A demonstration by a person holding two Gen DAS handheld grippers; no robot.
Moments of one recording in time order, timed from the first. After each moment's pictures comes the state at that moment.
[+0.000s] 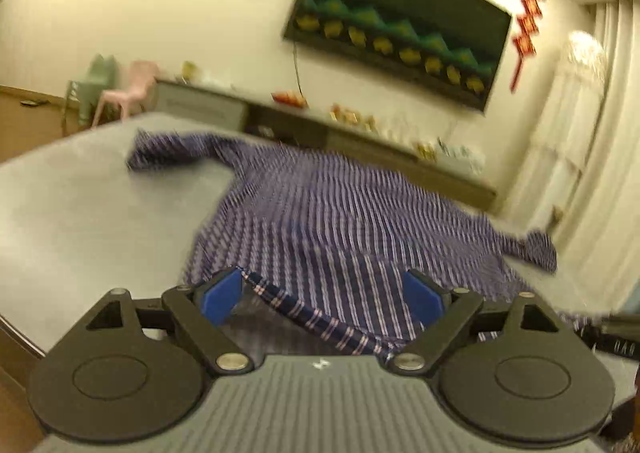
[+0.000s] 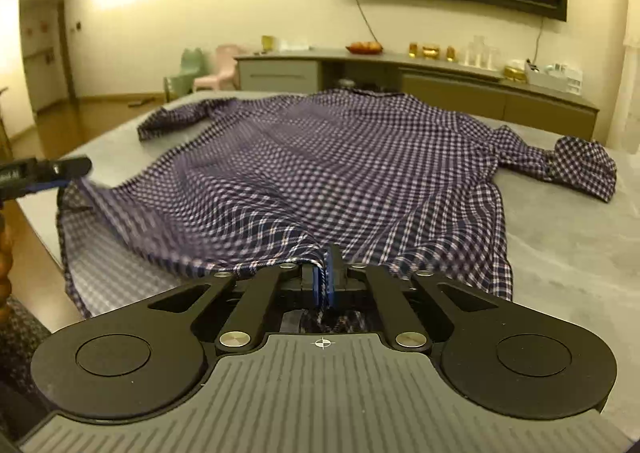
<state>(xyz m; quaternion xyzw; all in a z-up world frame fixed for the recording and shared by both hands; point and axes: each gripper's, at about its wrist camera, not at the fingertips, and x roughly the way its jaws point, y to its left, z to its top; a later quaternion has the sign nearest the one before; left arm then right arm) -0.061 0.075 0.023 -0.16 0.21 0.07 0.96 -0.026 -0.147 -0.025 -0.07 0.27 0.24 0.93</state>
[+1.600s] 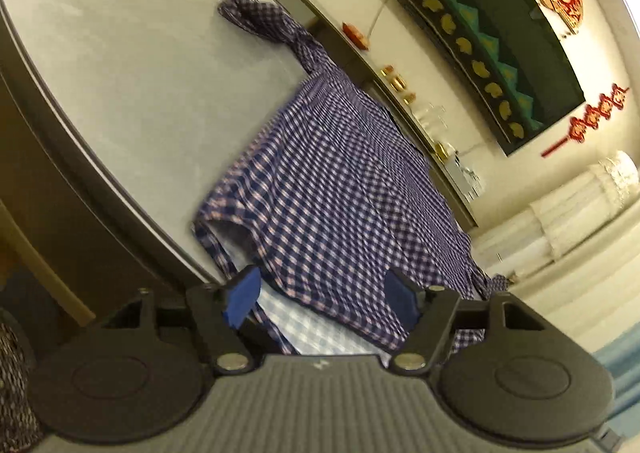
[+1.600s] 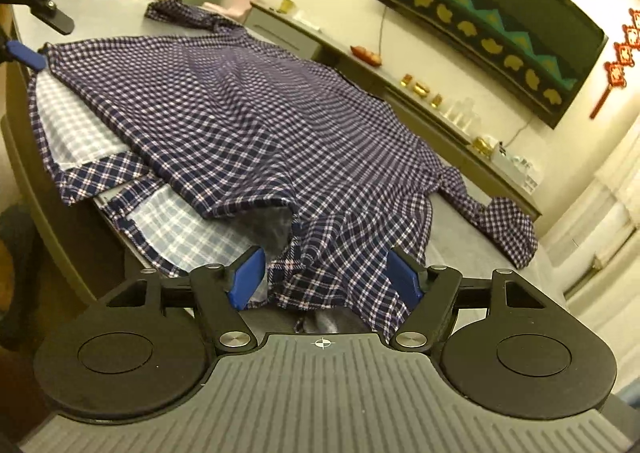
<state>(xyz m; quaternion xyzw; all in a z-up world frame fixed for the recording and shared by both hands) -0.098 0.166 -0.033 -0.42 0.28 0.06 0.86 -0.079 -0.159 -0.058 -0.31 0.20 0.20 0.91</state>
